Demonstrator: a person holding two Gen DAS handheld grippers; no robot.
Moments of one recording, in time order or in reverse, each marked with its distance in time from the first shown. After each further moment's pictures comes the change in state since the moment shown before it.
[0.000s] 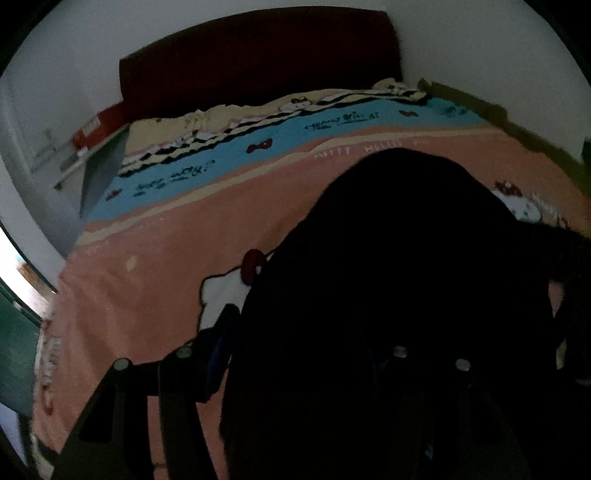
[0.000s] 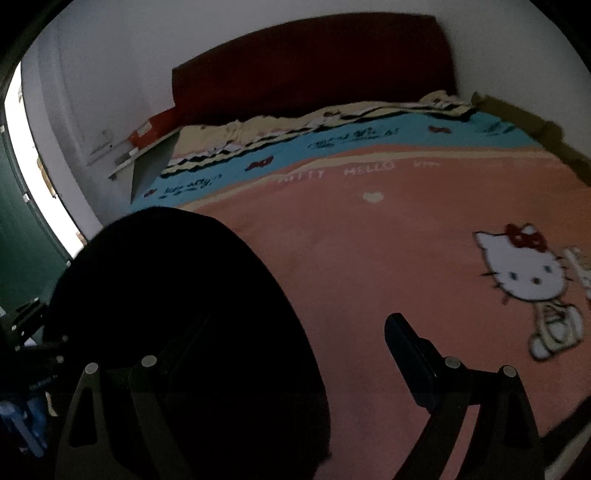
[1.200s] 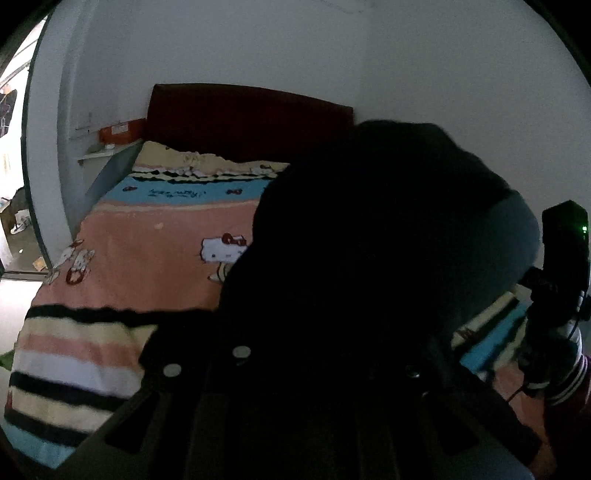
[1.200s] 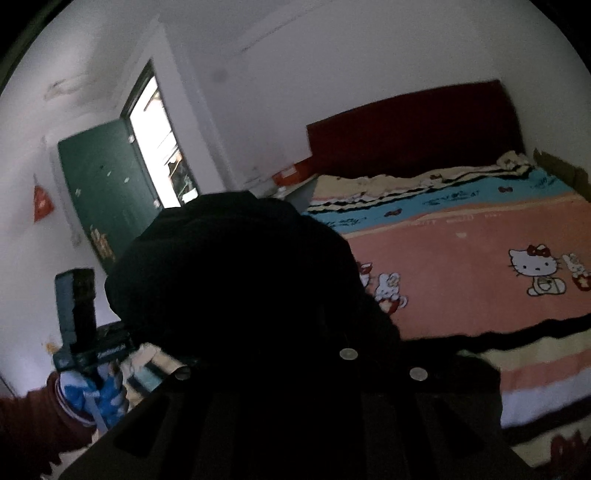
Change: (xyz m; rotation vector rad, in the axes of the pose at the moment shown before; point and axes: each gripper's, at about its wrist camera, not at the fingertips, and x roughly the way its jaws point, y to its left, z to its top) left arm -0.371 0.014 -0.206 -0.178 -0.266 -0.261; right arm -0.356 0.099 -0.155 -0.143 -0.210 0.403
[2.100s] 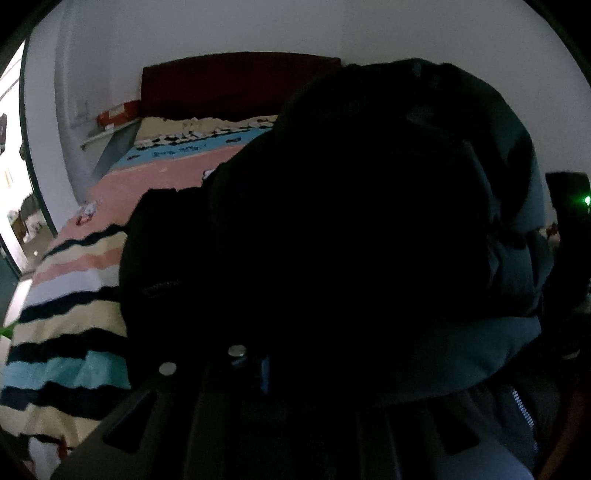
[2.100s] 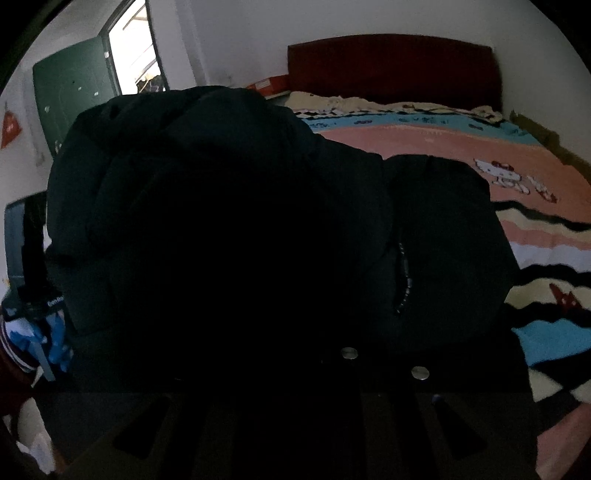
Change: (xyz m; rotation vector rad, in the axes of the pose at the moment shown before) left arm -0.005 -0.037 -0.156 0.138 0.138 0.090; right arm -0.016 0.014 -0.175 -0.070 0.281 -0.196
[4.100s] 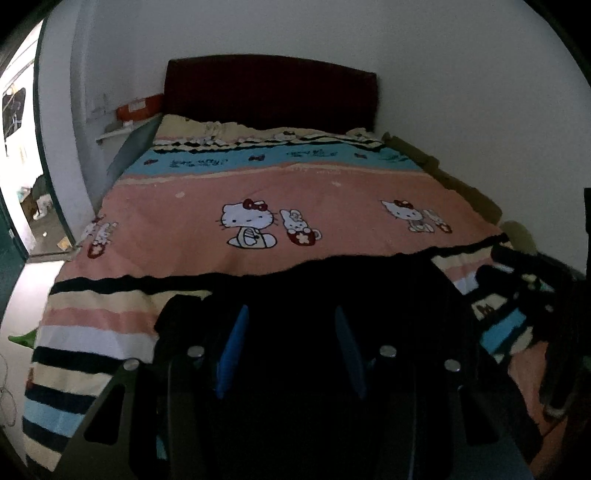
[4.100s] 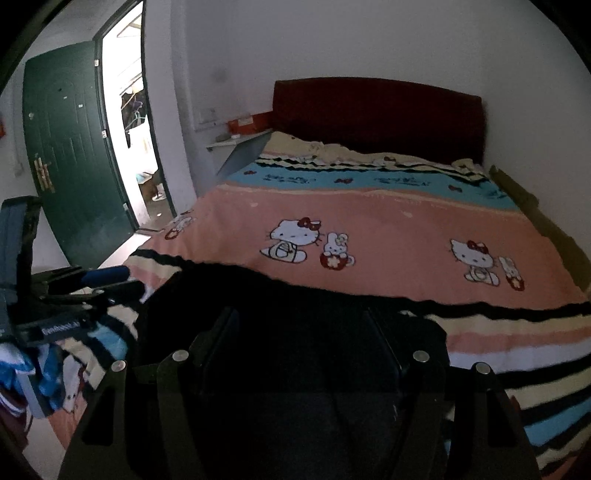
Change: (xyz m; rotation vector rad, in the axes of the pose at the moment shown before) left arm 0.014 0.046 0.159 -0.157 0.027 0.018; right arm -0.028 0.034 0.156 -0.032 -0.097 -0.142
